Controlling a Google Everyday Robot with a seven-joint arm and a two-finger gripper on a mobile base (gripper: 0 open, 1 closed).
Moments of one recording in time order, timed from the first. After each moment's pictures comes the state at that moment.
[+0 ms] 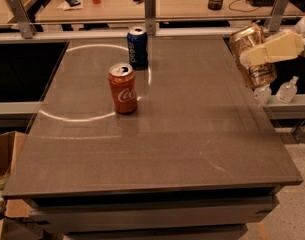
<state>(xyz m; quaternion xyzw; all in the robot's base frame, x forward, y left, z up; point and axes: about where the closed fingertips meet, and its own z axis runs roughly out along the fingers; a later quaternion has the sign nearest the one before) 0.528 -0.223 0.982 -0.37 0.79 0.36 0.34</state>
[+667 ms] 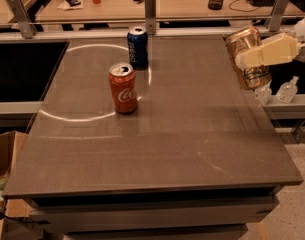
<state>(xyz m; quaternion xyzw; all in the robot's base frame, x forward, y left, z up) 0.527 -0.213 0.980 -0.36 0.78 0.37 0.36</state>
